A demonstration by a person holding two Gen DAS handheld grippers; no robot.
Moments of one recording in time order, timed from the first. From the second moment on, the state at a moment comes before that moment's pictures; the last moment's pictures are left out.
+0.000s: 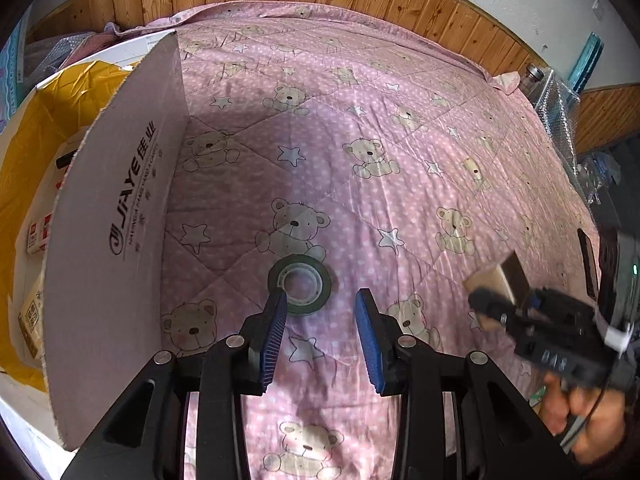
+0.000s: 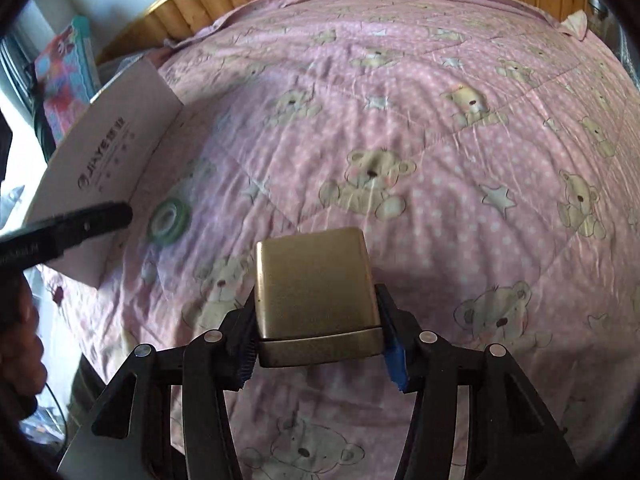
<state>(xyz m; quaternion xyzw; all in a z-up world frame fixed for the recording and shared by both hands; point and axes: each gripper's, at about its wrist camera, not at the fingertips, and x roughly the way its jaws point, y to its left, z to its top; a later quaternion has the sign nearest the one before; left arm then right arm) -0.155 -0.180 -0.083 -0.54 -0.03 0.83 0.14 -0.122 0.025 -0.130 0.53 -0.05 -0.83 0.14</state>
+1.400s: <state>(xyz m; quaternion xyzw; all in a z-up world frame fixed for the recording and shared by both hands) -0.155 -0.167 -0.124 -0.54 0.03 0.84 0.11 -0.089 0.032 -0.100 0.48 -0.05 -0.86 0.14</state>
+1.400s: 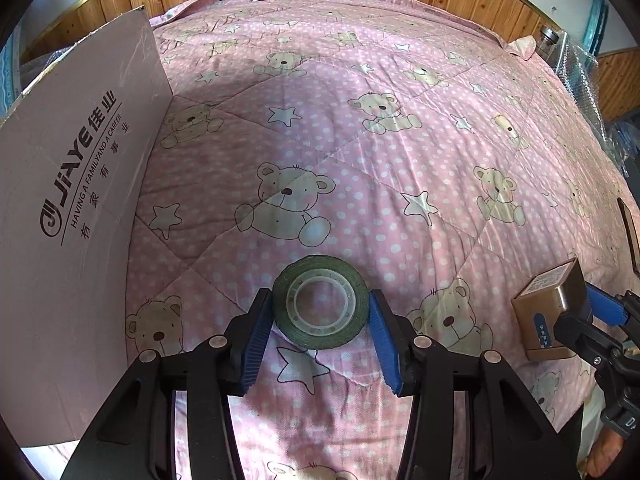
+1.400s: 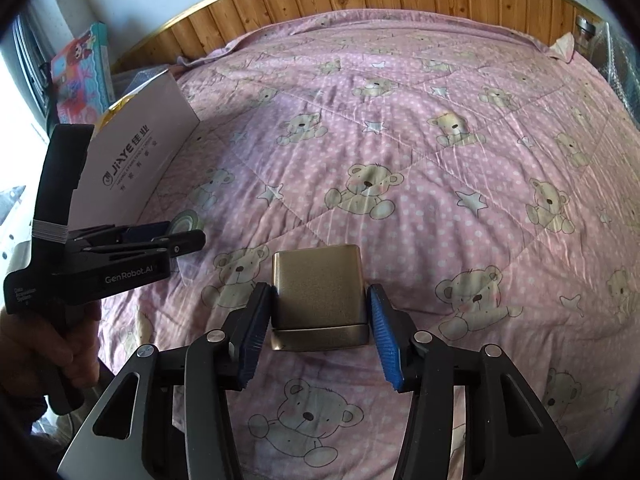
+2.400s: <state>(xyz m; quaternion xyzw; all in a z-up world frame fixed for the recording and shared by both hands) -0.075 -0.266 0.005 -0.44 -0.08 0.89 0.11 -0.060 -0.063 -0.008 0.42 0.03 -0.87 0.25</state>
